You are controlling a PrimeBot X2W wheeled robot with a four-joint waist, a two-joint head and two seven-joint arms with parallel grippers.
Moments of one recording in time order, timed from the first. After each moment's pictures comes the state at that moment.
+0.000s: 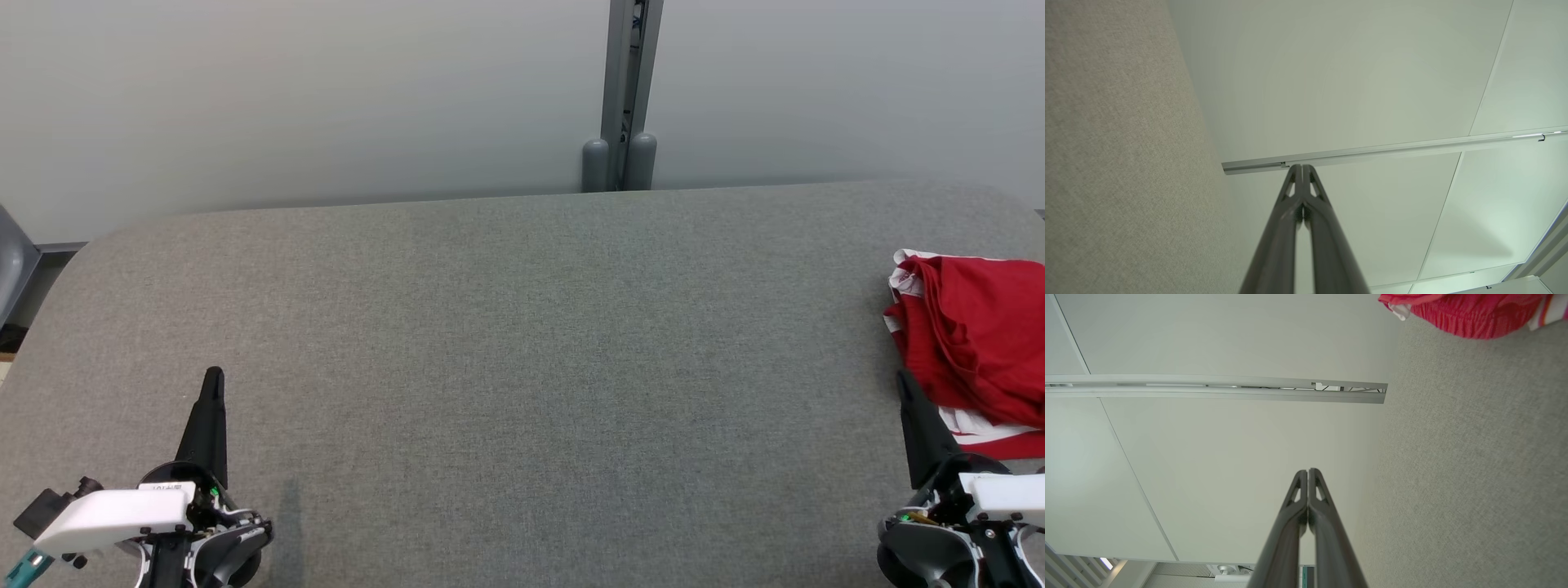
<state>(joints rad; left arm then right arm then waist) -0.10 0.05 0.11 0.25 -1.61 -0.13 0.11 -0.10 -0.05 -0.11 0.24 1.61 0.13 0.11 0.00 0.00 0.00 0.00</state>
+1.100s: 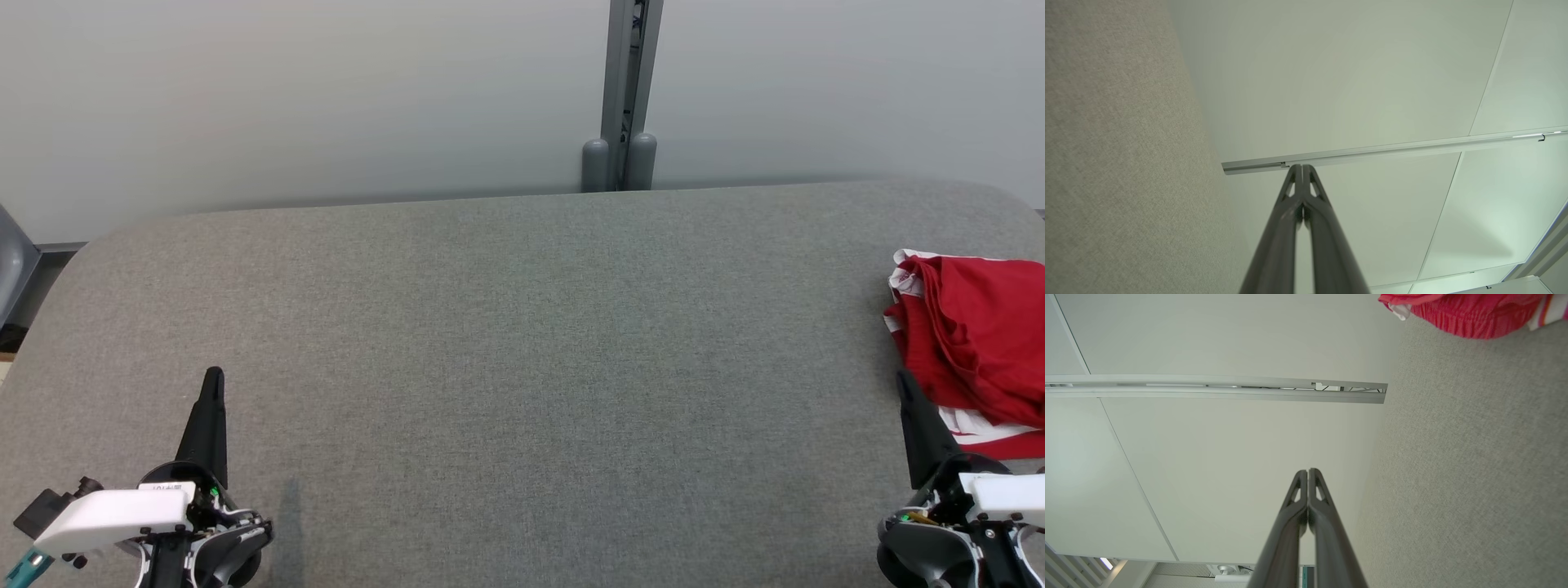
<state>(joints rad) -0.10 0.05 0.11 0.25 -1.61 -0.13 0.11 -0.10 -0.05 -0.11 0.24 1.61 0.13 0.11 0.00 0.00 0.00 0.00</state>
